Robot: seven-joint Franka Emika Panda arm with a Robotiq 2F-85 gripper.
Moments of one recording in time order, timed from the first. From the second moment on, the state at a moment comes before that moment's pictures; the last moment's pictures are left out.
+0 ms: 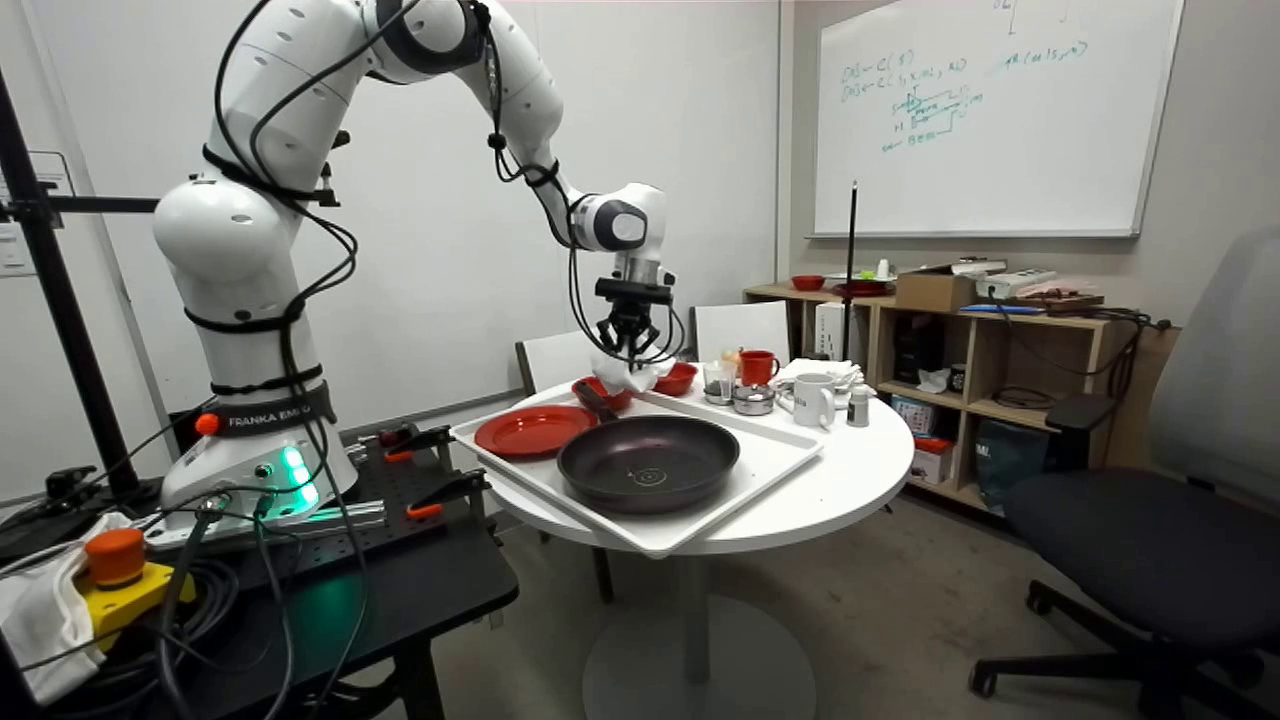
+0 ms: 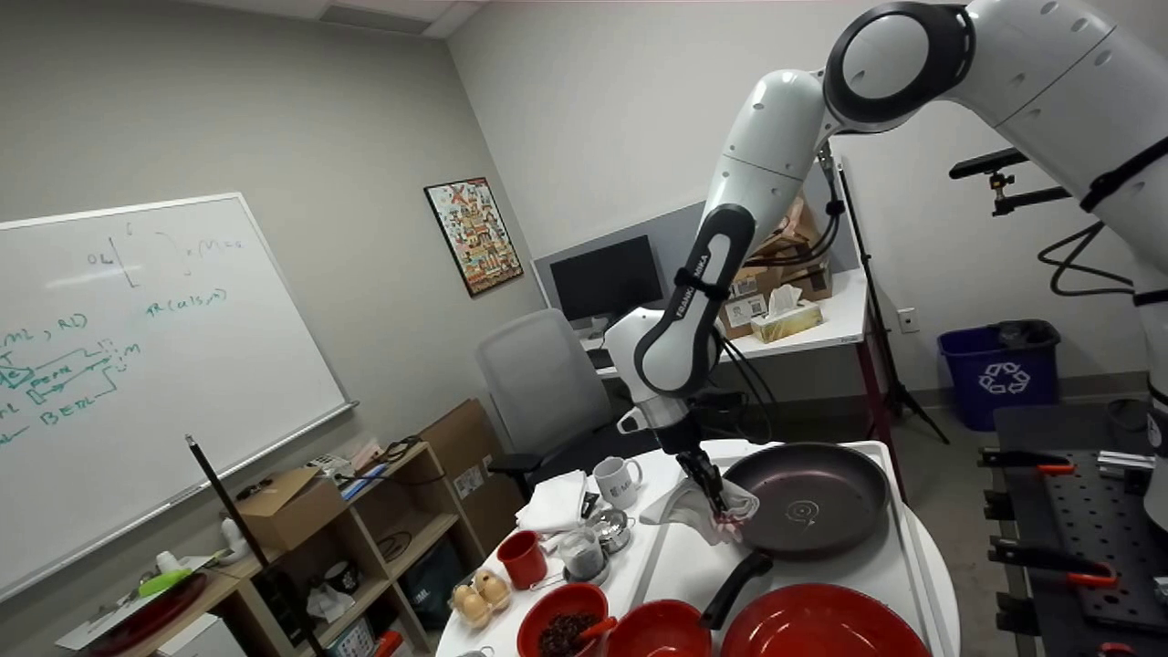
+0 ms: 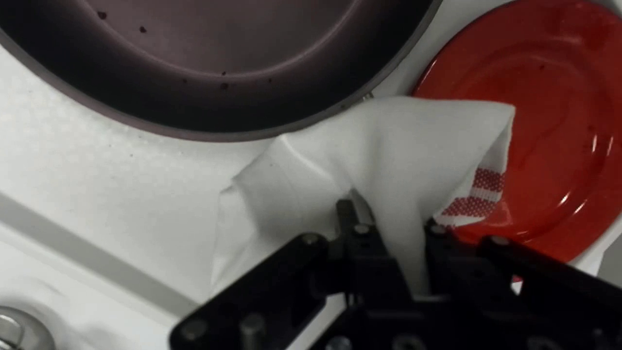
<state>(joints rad) -0.07 0.52 0.20 -1.95 -0.05 2.30 -0.72</state>
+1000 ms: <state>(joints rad) -0.13 0.42 0.05 -2.15 -0.01 2.34 -0.66</state>
